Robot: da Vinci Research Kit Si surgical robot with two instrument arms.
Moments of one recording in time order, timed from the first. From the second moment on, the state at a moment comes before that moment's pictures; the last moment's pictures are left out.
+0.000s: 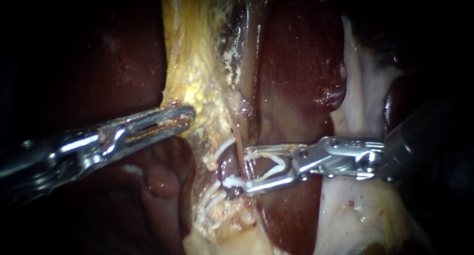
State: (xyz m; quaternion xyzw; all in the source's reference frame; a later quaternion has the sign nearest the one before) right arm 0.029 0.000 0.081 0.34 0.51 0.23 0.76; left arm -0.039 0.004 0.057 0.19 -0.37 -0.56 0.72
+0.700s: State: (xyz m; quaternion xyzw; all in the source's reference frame) right arm 0.028 0.001 0.080 0.36 0.48 0.27 0.75; left arm -0.039 0.004 0.057 0.19 -0.37 -0.56 0.72
